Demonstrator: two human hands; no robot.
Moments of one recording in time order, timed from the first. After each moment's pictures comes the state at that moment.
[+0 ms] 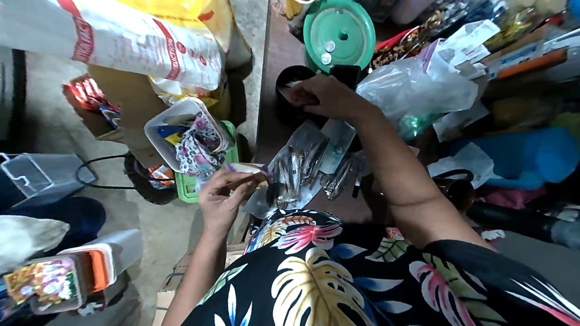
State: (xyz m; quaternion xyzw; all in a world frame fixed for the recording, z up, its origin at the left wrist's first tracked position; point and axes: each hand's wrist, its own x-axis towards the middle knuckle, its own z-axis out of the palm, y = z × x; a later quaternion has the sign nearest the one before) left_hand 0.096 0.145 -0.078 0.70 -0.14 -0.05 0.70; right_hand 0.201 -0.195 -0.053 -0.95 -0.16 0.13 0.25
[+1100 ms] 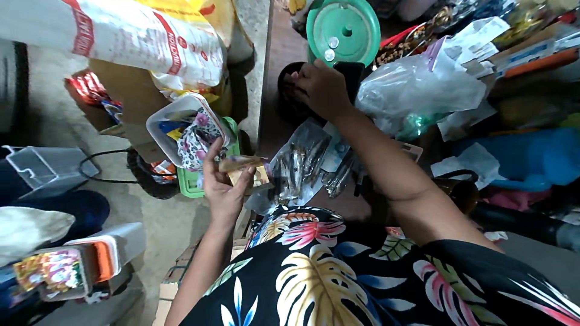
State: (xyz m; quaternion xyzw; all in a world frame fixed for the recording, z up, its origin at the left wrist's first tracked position) left_hand 0.098 0.129 -0.065 0.70 -0.04 -0.07 0.71; right_hand 0.204 -0.167 -0.075 -0.98 -0.13 -0.06 0.12
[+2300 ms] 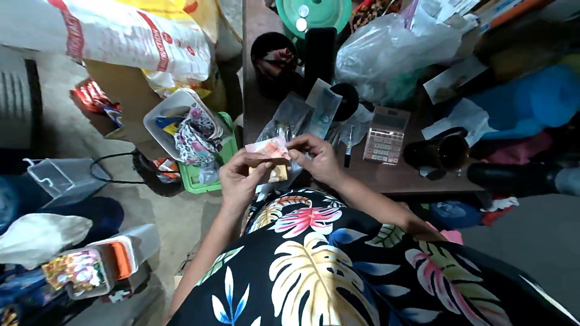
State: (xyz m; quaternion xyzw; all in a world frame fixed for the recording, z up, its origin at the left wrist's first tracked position) left_hand 0.041 0.107 -0.055 0.66 -0.17 -0.14 0.72; right_hand -0.009 -0.097 -0.059 -0.68 -0.02 -0.11 0.72
